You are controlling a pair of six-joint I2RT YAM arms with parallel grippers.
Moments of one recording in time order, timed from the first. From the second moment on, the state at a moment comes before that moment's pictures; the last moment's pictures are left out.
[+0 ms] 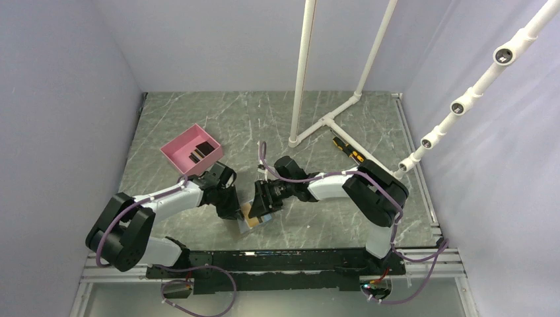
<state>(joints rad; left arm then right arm) -0.54 1.35 0.59 -0.45 0.27 -0.80 0.85 1.83 0.84 0.25 -0.74 0.72</state>
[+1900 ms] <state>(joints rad) -0.56 1.31 0.55 -0.39 0.27 -0.81 0.84 1.77 0.81 0.20 -0.68 0.67</state>
